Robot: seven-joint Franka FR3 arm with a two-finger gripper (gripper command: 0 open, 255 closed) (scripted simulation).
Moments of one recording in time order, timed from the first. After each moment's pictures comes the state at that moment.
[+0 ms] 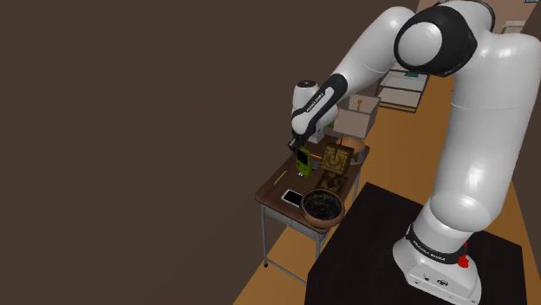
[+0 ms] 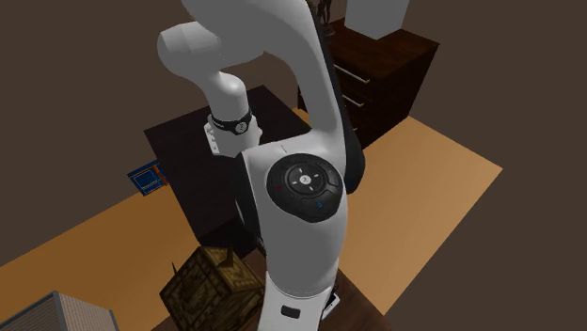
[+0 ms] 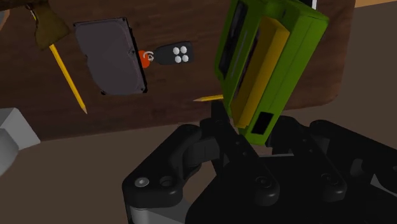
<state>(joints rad) -0.15 0.26 -0.10 -2.28 -0.07 2.69 -0.10</state>
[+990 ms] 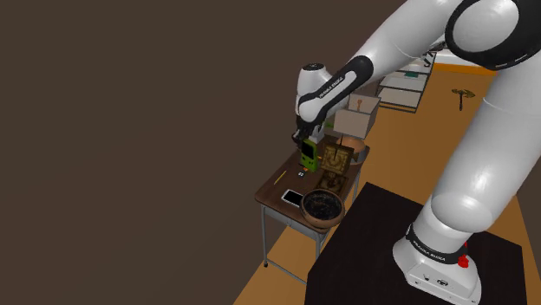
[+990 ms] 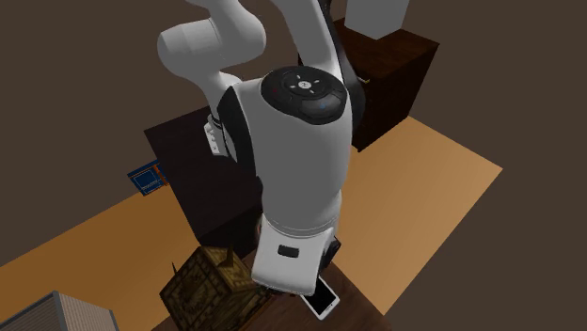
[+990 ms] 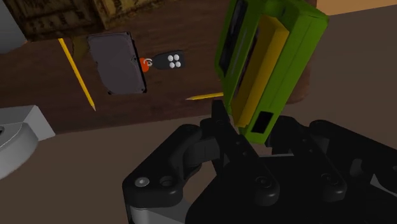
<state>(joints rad) -0.12 0.02 -0.10 -2.38 -0.11 2.56 -0.06</state>
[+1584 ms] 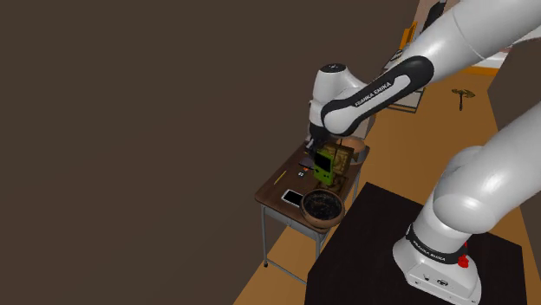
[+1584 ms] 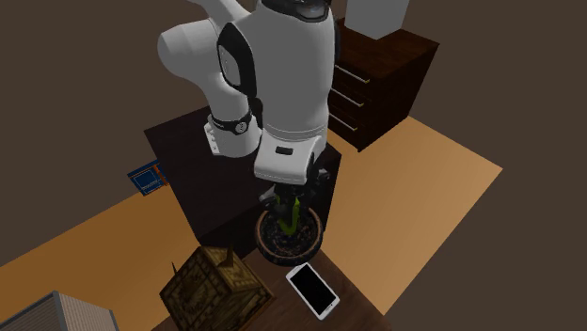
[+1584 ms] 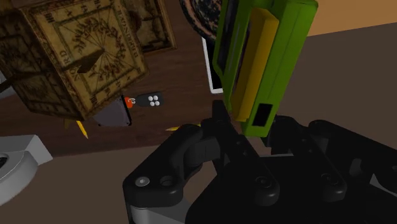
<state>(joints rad) -0.09 -0.33 -0.04 -2.69 -0.15 2.50 0.06</state>
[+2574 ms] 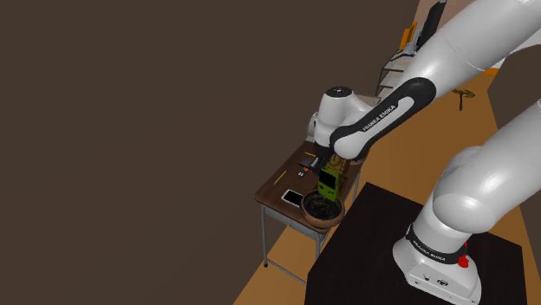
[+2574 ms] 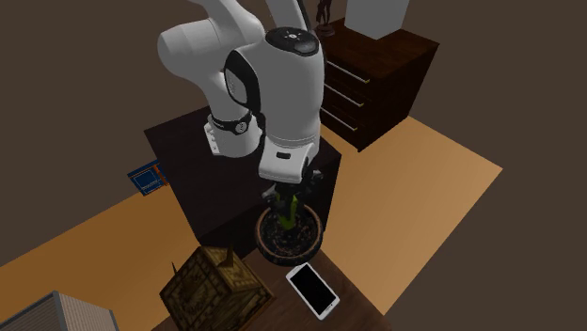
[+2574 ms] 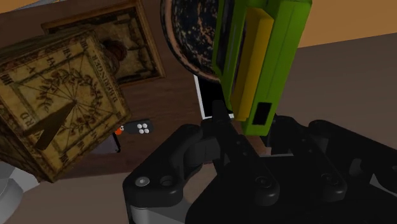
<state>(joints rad) -0.10 -0.31 0.00 -2.85 -0.18 2.67 0.14</state>
